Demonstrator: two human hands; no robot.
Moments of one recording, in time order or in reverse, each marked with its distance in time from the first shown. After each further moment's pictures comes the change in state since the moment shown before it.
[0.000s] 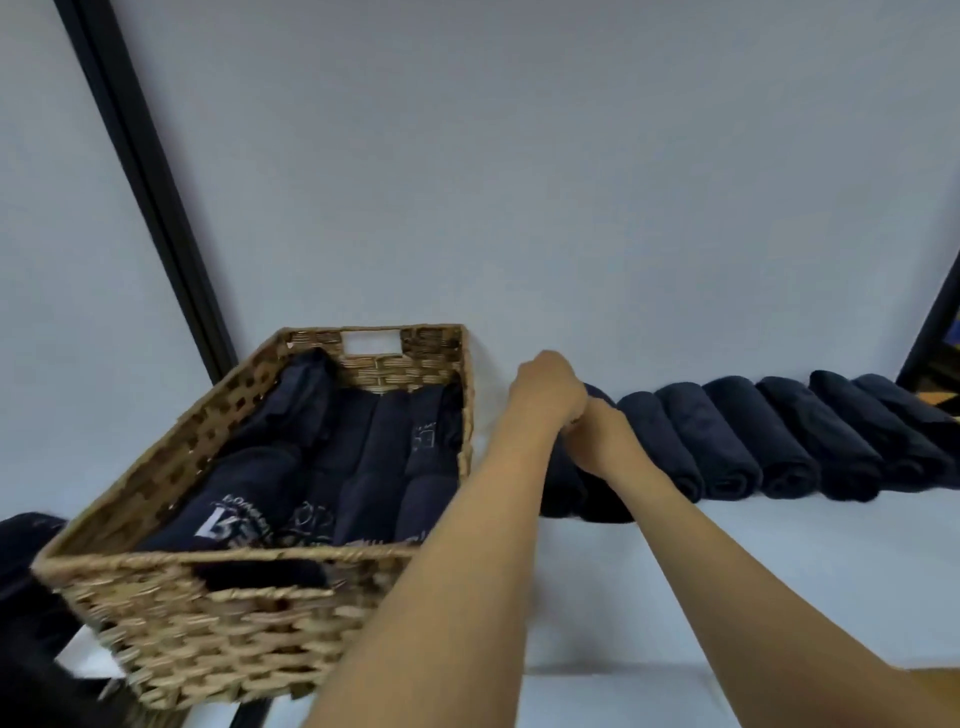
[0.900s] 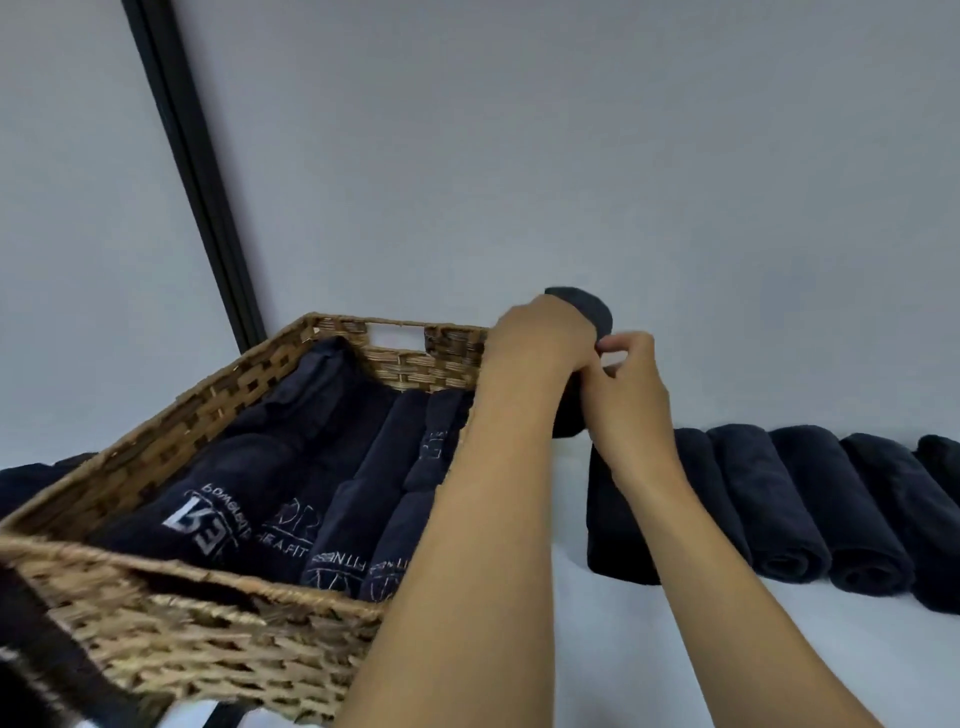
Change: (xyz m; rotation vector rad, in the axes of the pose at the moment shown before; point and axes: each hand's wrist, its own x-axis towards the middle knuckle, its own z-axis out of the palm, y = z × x) left_hand 0.023 0.028 -0.054 0.014 0.225 -0.101; right_hand -0.007 -0.048 -0.045 0.641 0.115 -0.210
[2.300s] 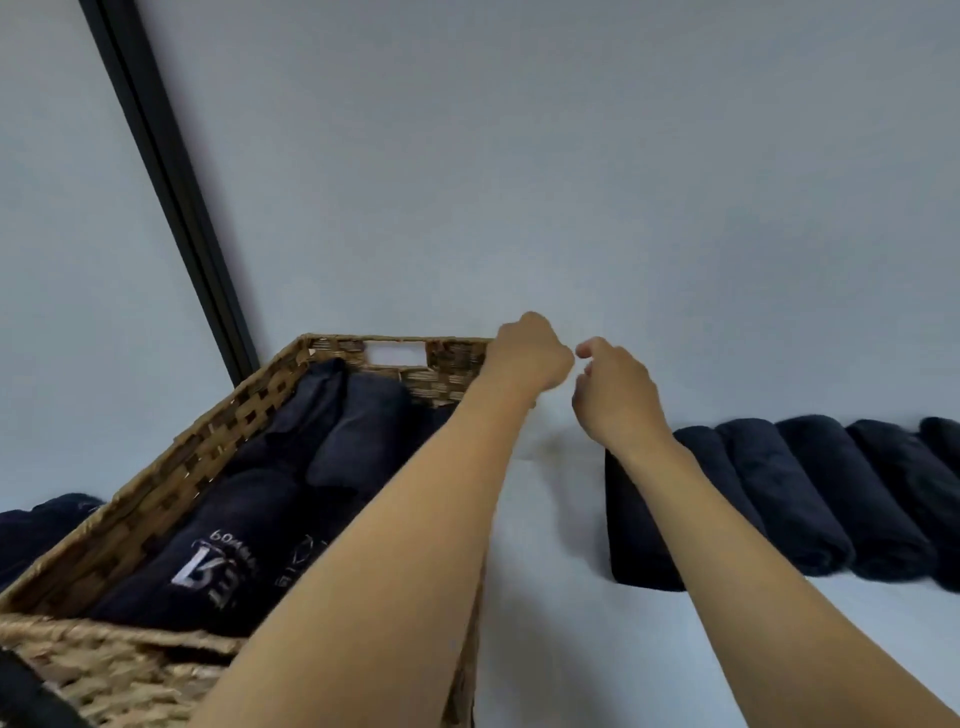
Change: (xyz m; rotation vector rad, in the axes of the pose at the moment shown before) left_hand 0.046 -0.037 0.013 -0.063 -0.096 0.029; right_hand 0.054 0.025 0.024 -0.685 -0.098 -0.048
